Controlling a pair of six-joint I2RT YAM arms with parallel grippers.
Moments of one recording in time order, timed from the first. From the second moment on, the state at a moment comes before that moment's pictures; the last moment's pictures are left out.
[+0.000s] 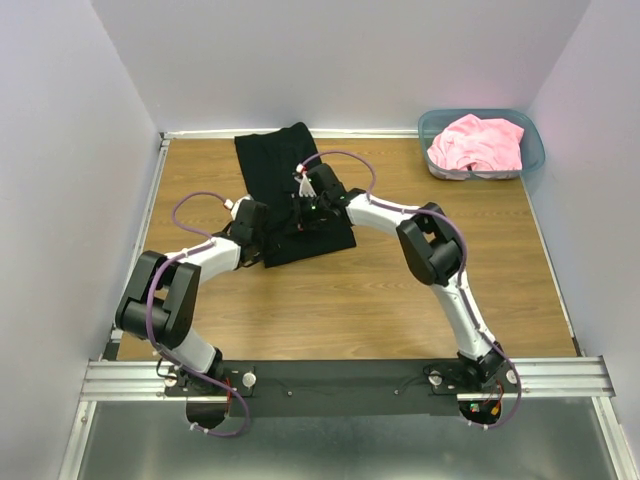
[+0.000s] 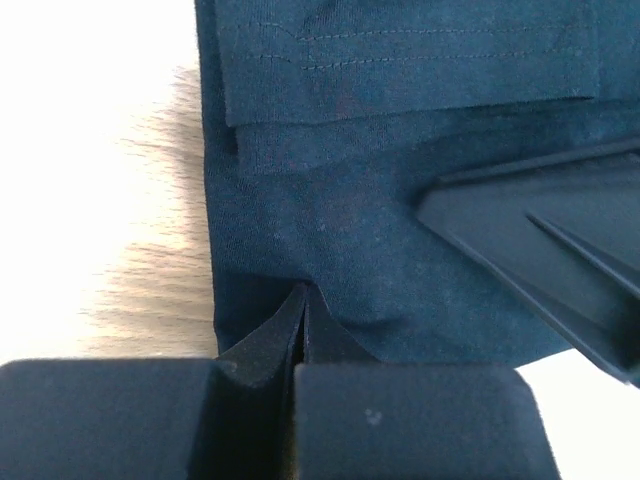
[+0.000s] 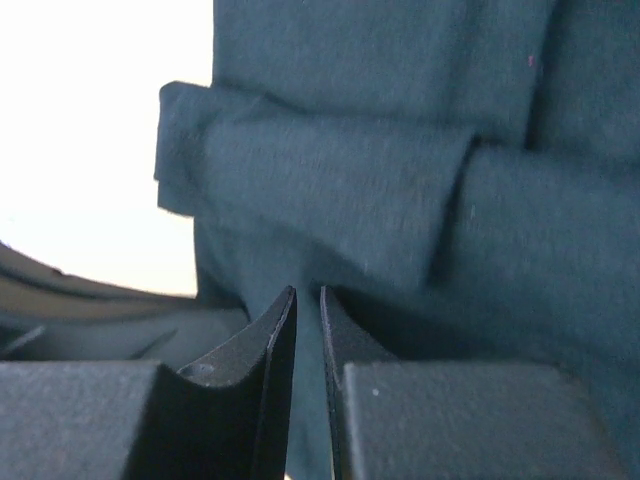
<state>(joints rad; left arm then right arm) -0.33 1.57 0.75 -0.08 -0.06 -0.75 0.70 2.36 1.78 -0.17 -0.45 0.54</state>
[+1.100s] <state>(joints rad) -0.34 1.58 0.89 -0.18 -0.05 -0.68 0.50 2.20 1.69 -0.15 -0.31 0.48</state>
